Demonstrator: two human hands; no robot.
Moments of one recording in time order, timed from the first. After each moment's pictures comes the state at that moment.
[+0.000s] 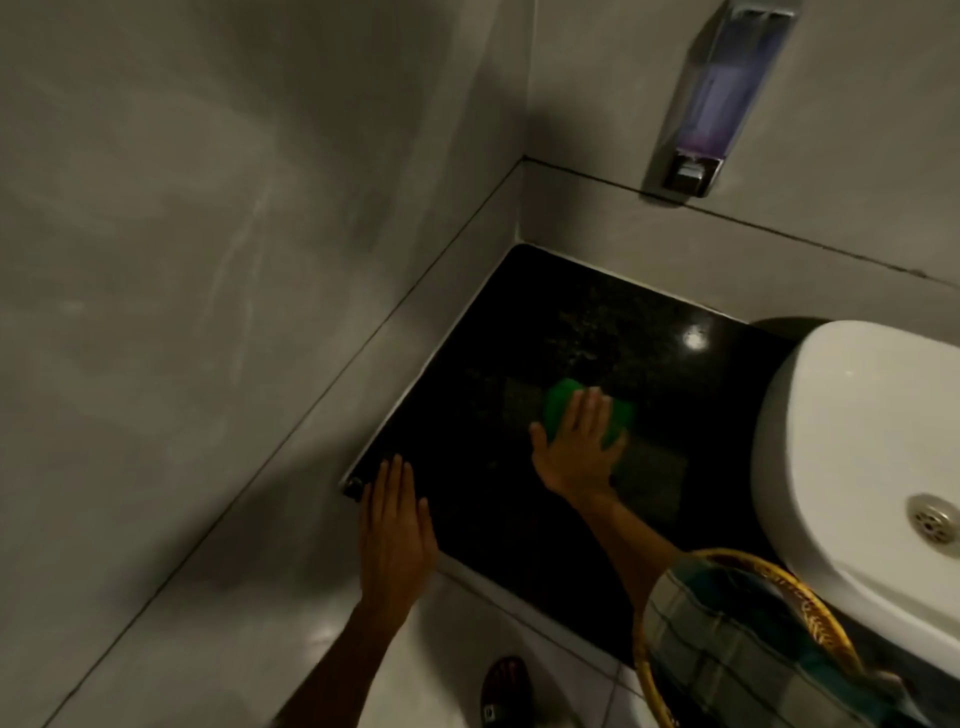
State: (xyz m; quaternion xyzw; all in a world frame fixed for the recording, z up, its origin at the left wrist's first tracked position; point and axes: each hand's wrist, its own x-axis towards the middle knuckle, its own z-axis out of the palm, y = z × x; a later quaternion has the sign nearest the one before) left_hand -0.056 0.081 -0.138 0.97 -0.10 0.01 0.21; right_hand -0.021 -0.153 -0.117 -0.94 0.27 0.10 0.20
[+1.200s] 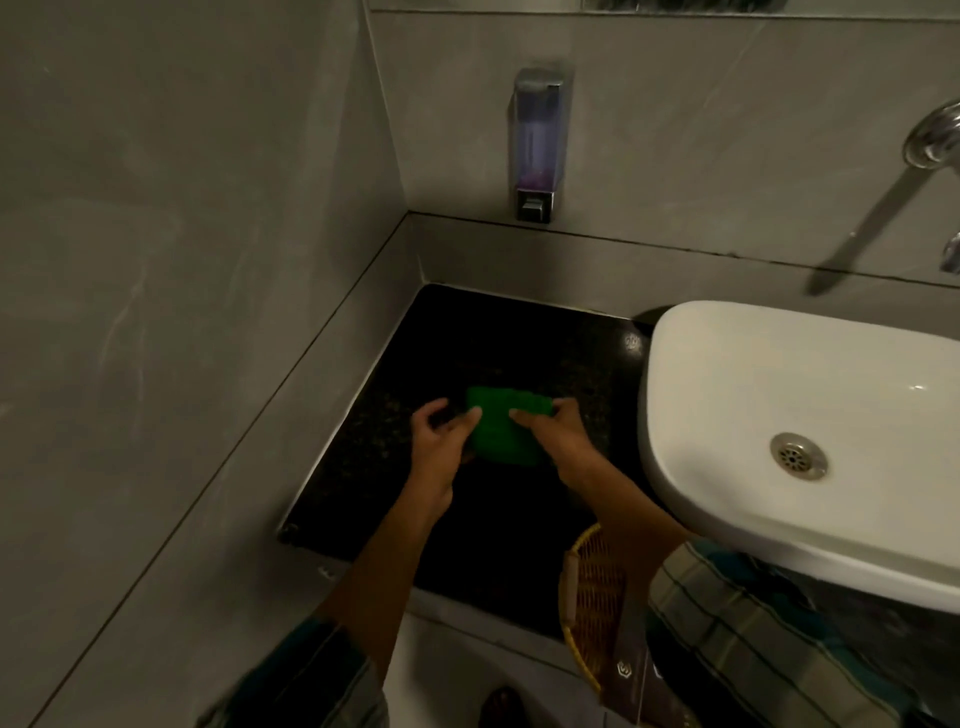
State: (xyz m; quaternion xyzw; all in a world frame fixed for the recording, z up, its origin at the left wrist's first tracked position) left_hand -0.007 -0.080 -0.057 0.63 0.09 -0.23 0.74; right_hand -0.053 -0.245 -0.070 -0.60 0.38 0.03 0.71
